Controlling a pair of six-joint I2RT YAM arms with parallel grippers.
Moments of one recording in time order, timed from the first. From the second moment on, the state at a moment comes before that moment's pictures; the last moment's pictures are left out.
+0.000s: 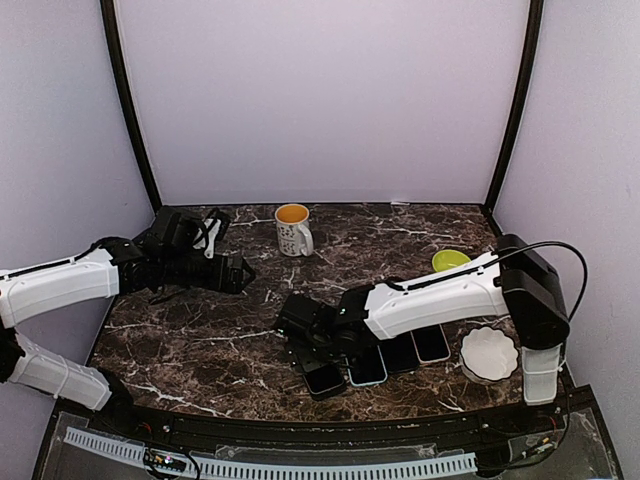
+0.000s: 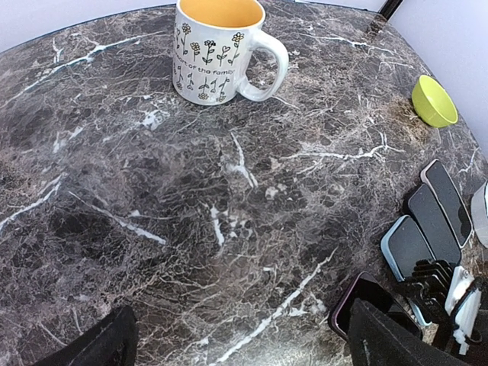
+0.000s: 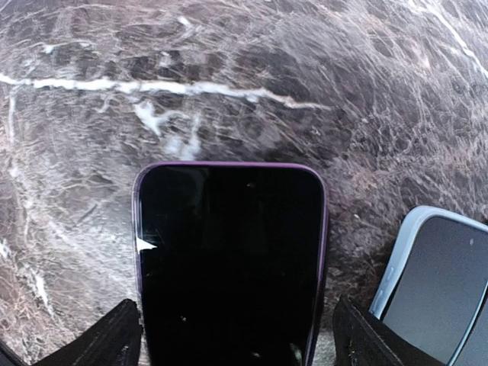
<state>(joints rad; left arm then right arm) -0.61 1.23 0.85 -0.34 0.00 -0.32 1.29 2.03 1.43 -0.60 0.32 0.76</state>
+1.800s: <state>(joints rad) -0.88 1.76 1.02 -0.26 0.22 -0.26 1.42 1.78 1.07 -0.45 0.06 0.76</state>
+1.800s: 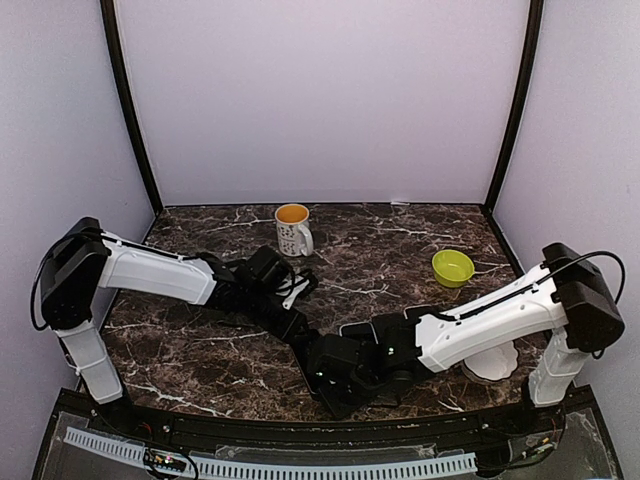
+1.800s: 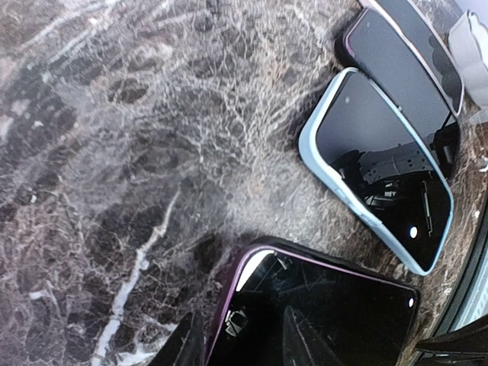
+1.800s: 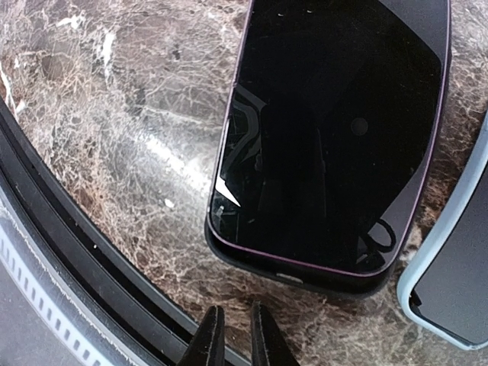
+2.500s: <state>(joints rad) -0.92 1.79 1.03 -0.25 0.18 -0.25 1.39 1.81 1.06 -0.41 0.06 0.79</state>
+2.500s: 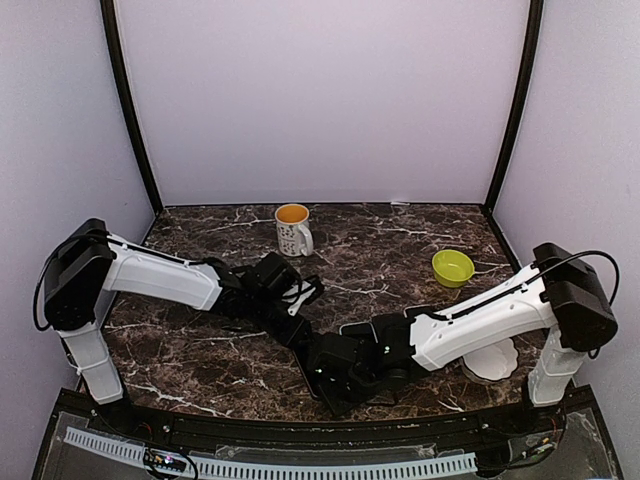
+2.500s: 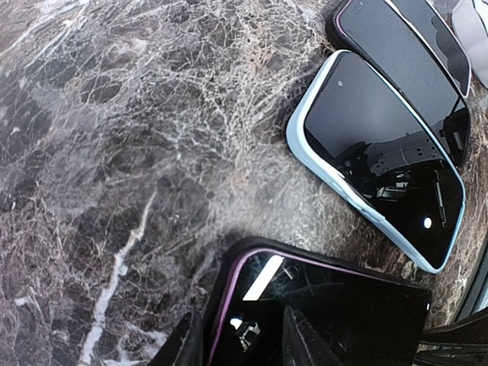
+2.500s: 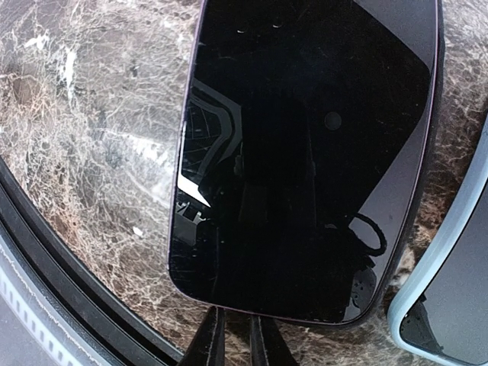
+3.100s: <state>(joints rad) -0.97 1.79 1.08 -0.28 0.04 -0.18 1.39 1.78 1.15 -0.52 0.05 0.71</state>
